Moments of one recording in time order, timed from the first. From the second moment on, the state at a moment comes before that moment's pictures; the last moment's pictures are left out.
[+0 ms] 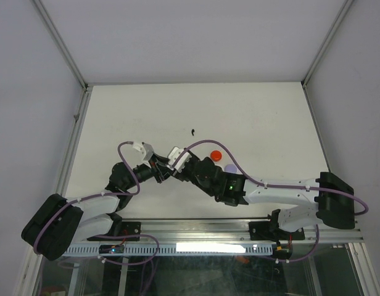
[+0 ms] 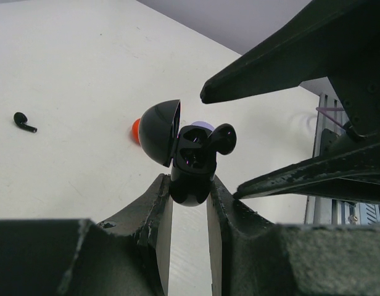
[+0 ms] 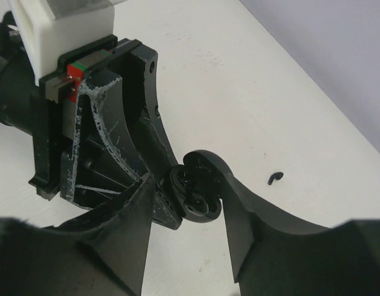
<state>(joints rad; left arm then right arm) -0.53 1.12 0.12 1.11 0.53 -0.35 1.30 1.33 0.81 0.30 0.44 -0.26</state>
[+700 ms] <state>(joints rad) -0.53 1.13 0.12 1.17 0.58 -0.34 1.13 1.13 0.87 0.06 0.26 -0.15</state>
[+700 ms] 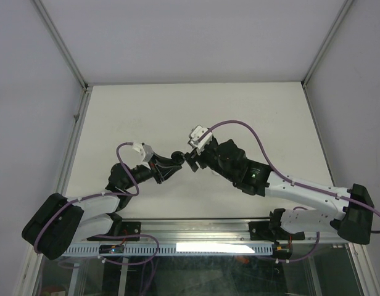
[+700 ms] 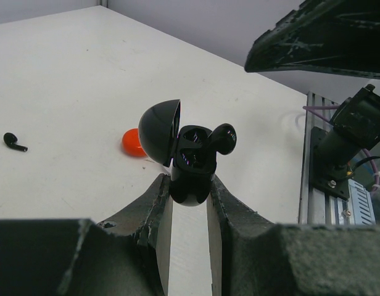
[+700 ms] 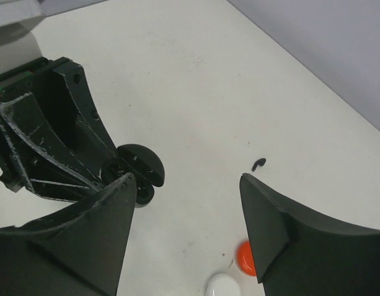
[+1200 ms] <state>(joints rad) -0.53 1.13 0.12 1.20 0.61 -0.34 1.09 1.17 0.84 0.04 0.23 -0.13</state>
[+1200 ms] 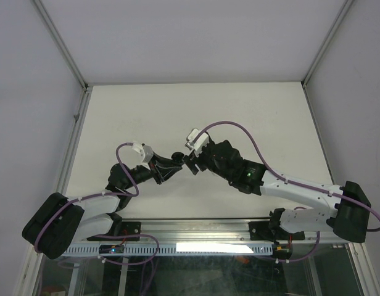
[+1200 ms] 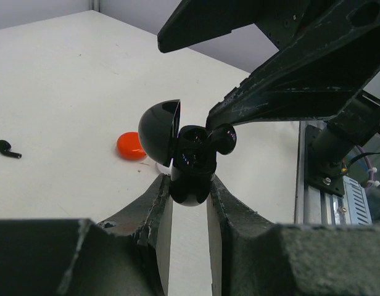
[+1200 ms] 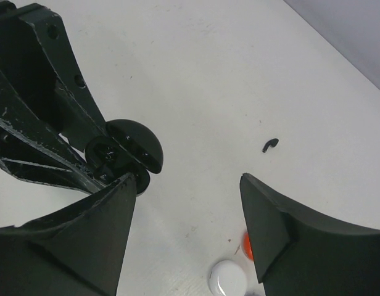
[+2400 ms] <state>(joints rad) -0.53 1.13 0.12 1.20 0.63 -0.34 1.09 1.20 0.82 0.09 0.11 -0.07</state>
